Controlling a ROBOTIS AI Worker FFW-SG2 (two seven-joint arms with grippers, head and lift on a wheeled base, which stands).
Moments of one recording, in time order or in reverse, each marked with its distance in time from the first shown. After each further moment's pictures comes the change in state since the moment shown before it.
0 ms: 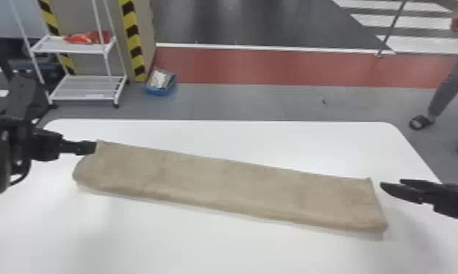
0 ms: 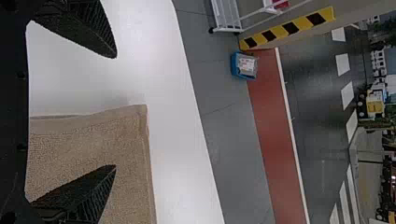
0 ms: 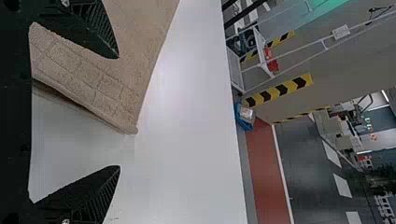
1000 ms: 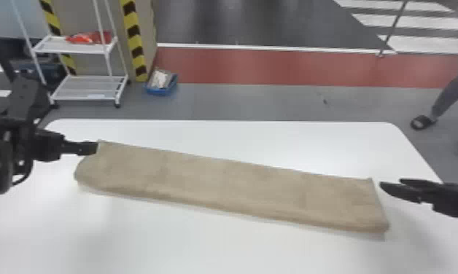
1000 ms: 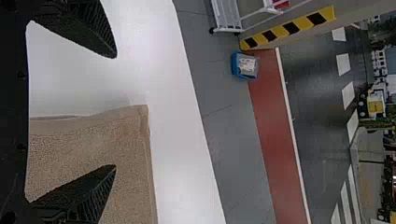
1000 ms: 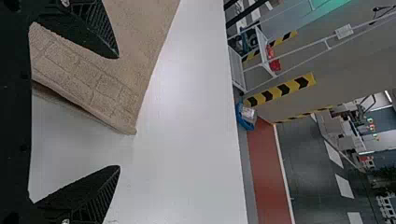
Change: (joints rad) left arm 0.000 0.000 -0.002 0.005 -0.004 -0.005 -0.001; right arm -0.006 0.002 0.011 0.005 0.006 -0.003 -0.008
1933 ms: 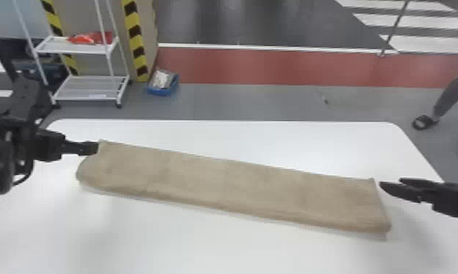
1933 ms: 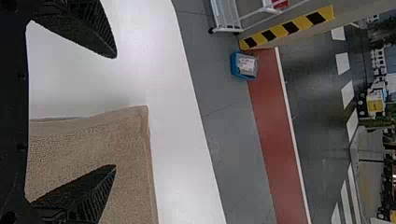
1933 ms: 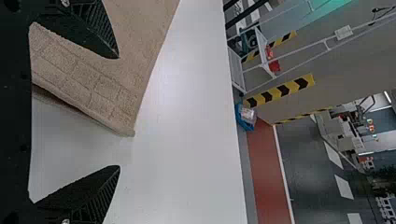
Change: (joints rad) left arm 0.000 0.003 0.000 0.005 -0.001 -0.009 -0.005; right arm -0.005 0.005 0.001 0.005 0.002 -0.003 -0.001
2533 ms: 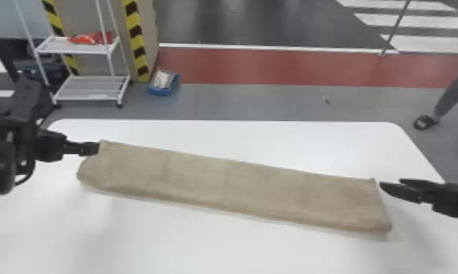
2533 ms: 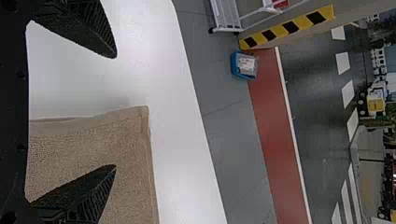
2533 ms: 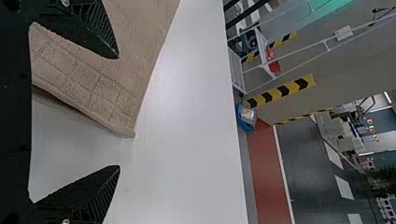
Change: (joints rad) left arm 0.000 0.000 0.000 0.004 -0.003 -0.004 -0.004; right arm 0.000 0.002 0.002 0.003 0.000 -0.004 -0.002
